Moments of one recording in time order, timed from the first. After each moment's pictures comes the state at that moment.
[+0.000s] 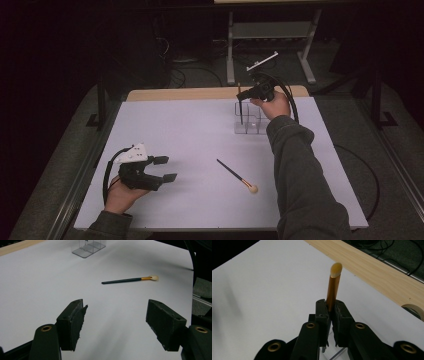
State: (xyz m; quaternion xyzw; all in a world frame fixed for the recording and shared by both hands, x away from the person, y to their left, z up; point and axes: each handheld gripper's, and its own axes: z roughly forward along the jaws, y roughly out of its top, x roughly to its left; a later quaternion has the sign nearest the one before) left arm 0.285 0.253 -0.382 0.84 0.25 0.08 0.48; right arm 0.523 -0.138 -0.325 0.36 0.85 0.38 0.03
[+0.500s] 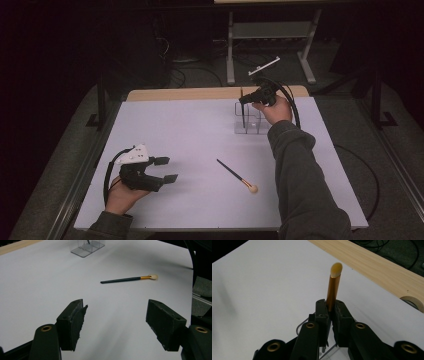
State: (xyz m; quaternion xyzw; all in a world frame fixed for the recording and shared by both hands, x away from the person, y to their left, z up) left arm 0.284 0.251 -0.383 0.84 0.25 0.08 0.47; right arm 0.514 -0.141 -0.334 0.38 0.84 0.38 0.04
